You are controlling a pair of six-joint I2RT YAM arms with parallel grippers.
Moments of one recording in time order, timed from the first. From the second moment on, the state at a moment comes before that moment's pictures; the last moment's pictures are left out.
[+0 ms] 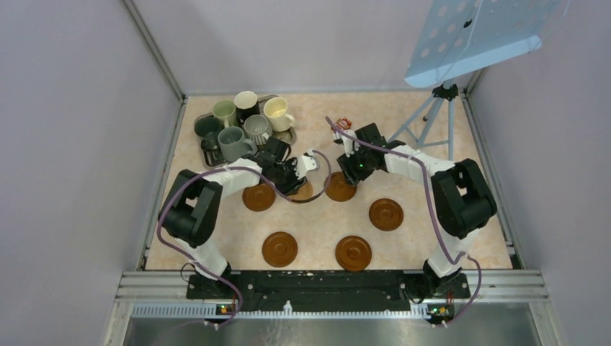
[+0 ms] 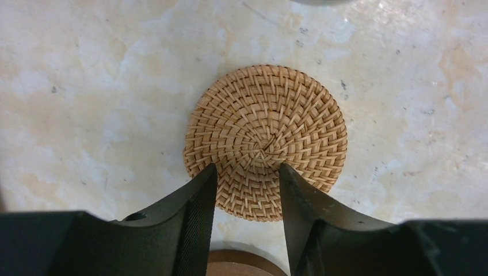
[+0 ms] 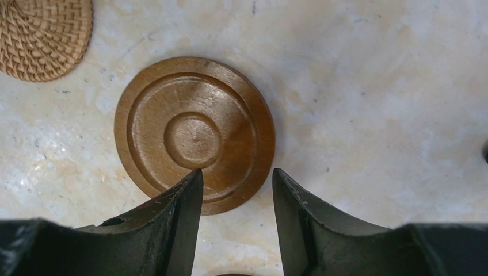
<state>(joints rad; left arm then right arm) -0.47 1.73 1.01 -0.31 0.37 0.66 0.48 1.76 1.15 -0.40 -0.24 -0.19</state>
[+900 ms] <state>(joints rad) -0.45 1.56 0.98 -0.49 0.41 0.67 0.53 1.82 1.17 -0.37 -0.21 -0.18</state>
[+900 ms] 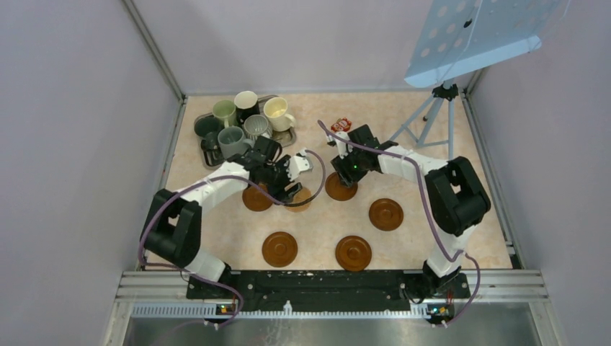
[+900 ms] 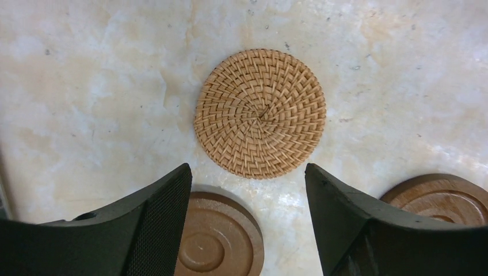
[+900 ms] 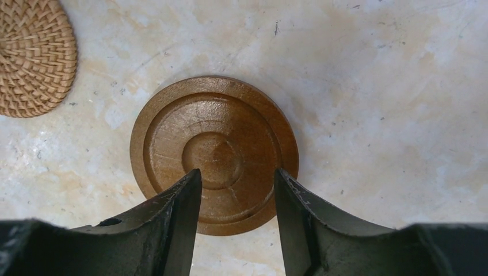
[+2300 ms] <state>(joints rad) -0.49 1.68 0.98 -0.36 0.32 0.63 0.46 1.77 1.10 -0.38 -0.16 -0.21</state>
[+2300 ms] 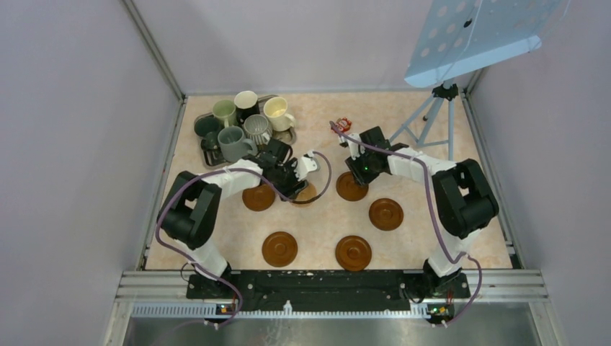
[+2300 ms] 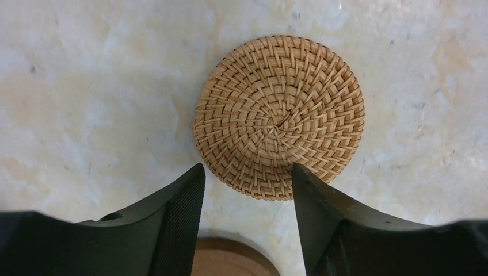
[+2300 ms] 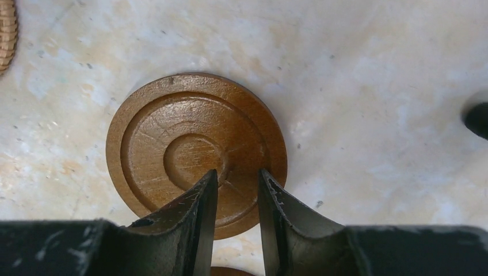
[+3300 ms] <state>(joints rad) -0.56 1.90 1.21 -0.23 0.33 0.52 0.34 1.82 1.17 -0.41 -0.03 -0.24</state>
